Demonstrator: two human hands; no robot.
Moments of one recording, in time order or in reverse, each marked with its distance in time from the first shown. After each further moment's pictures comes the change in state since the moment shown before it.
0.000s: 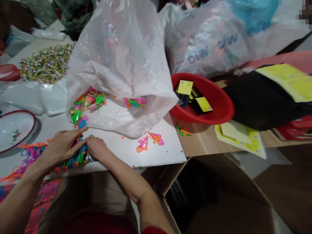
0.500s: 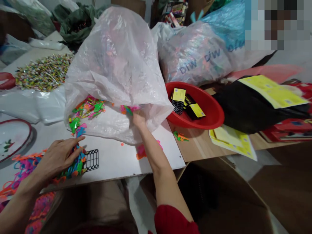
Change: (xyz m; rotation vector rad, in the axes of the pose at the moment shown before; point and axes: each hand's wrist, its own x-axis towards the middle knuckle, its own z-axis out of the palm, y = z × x) left_hand 0.000 -0.008 0.004 0.020 -0.043 -0.049; right_hand 0.010 0.126 -0.178 -0.534 0.201 0.755
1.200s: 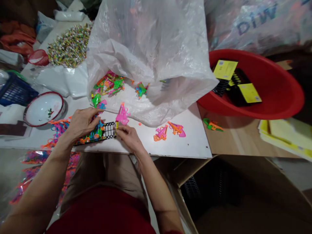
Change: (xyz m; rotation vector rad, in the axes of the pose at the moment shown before) left_hand 0.006 0.005 -0.014 0.035 0.012 -0.142; right_hand -0.177 -0.078 0.072 1.493 -0.486 -0.228
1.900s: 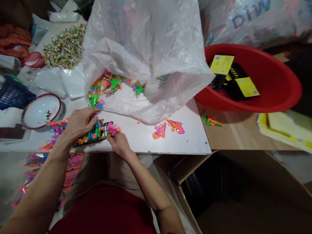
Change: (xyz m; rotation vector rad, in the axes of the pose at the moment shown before) left_hand 0.001 0.000 0.001 0.024 -0.006 -0.009; right_hand -0.005 0.015 0.032 -0.438 0.014 -0.102
